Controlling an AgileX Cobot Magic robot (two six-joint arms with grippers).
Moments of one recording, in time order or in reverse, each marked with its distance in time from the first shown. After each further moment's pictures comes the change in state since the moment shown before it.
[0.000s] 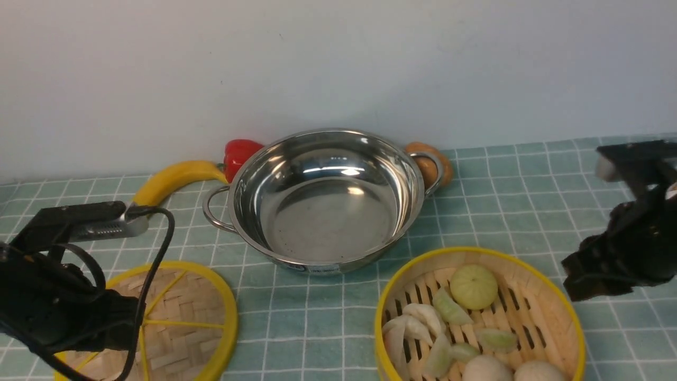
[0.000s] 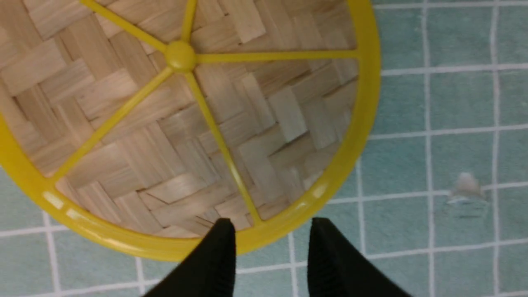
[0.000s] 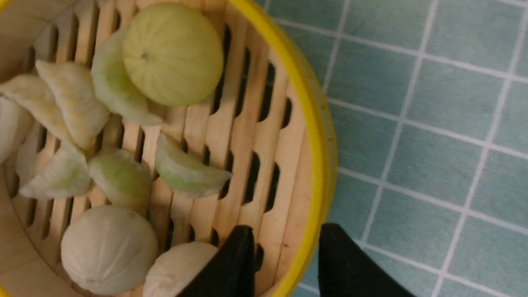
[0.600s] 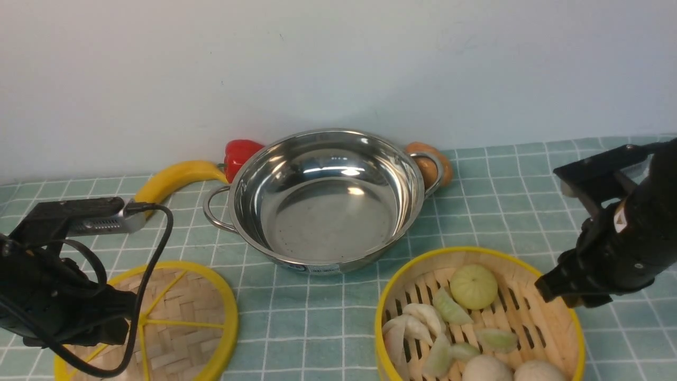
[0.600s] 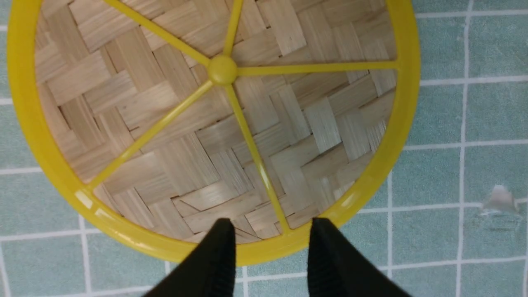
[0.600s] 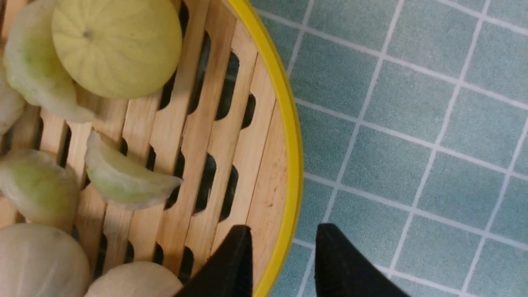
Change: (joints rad) right arm 0.169 0.049 -0.002 -0.365 -0.053 0.355; left arm 0.000 0.015 -0.017 0.037 -0.004 -0.028
